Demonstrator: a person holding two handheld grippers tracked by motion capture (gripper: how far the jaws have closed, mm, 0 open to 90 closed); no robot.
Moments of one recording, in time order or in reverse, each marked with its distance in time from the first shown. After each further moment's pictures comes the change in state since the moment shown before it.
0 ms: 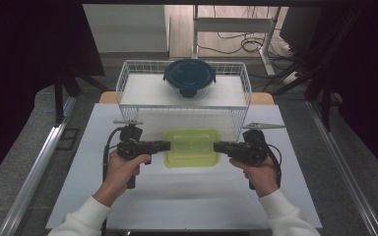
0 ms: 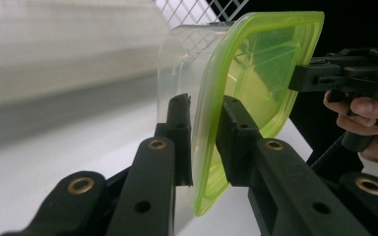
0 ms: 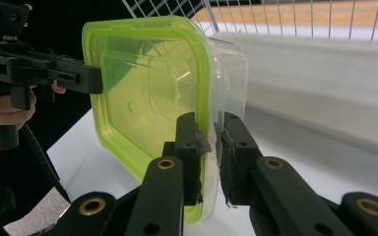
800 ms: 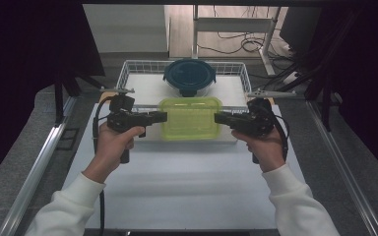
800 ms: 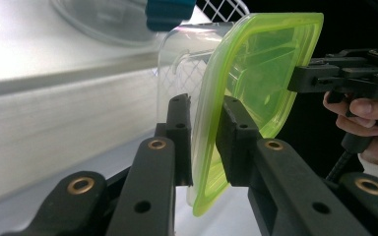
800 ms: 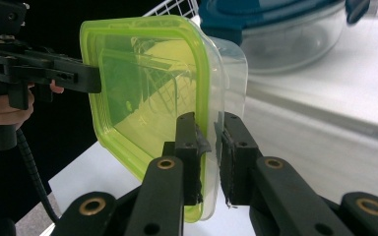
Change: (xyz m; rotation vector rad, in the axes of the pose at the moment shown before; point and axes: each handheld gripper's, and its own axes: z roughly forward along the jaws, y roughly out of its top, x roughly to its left) left arm -0.028 0.065 -0.038 -0.094 0.012 0.092; right arm 0.025 0.076 -0.024 -0.076 -0.013 -0.096
